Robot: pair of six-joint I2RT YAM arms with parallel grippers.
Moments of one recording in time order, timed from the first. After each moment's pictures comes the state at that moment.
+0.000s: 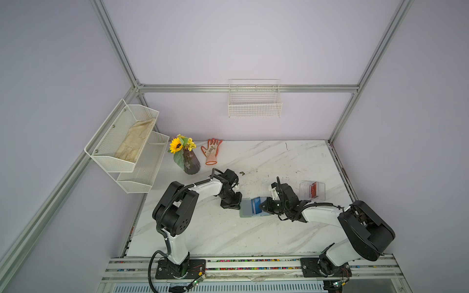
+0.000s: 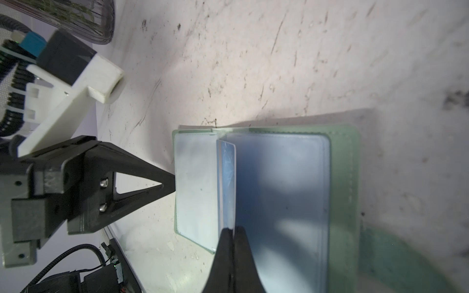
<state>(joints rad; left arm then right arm) -0.53 1.84 1.12 -0.65 0.43 -0.47 0.63 1.53 0.57 0.17 -0.37 0.84</state>
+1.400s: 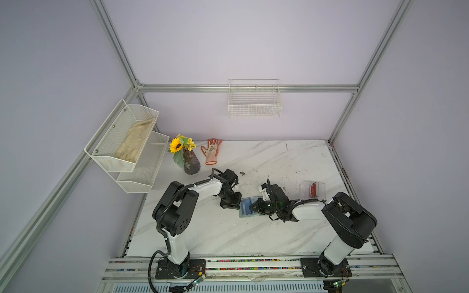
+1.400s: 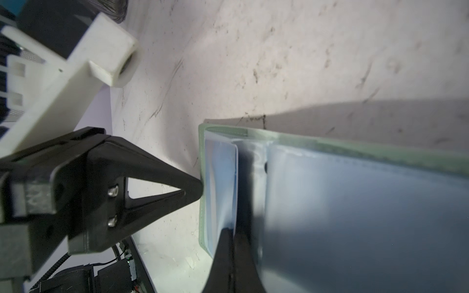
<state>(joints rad) -0.53 1.84 1.12 -0.65 0.41 -0.47 0.73 1.68 0.65 0.29 -0.38 0.91</state>
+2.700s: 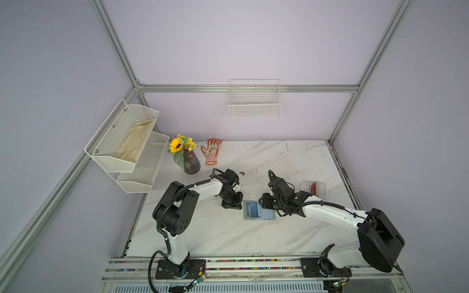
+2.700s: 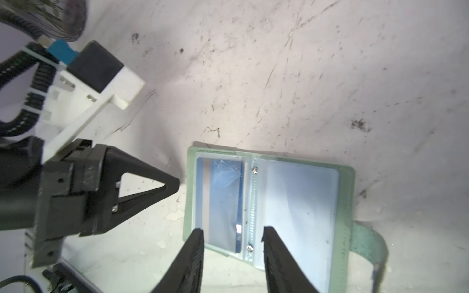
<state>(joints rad) -0.54 1.84 1.12 -0.64 0.47 -0.47 0.75 1.42 0.82 -0.33 -0.04 0.77</state>
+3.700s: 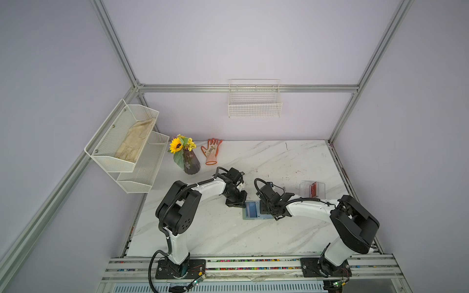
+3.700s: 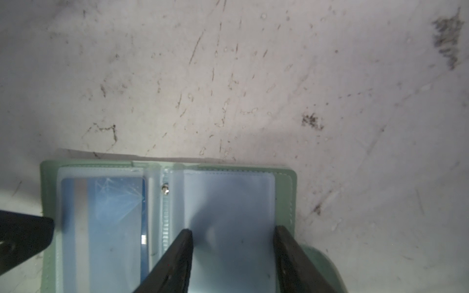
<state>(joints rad) -0.57 1.87 1.17 -0.61 0.48 -0.47 0.85 1.65 0.87 -0.37 0.23 0.75</state>
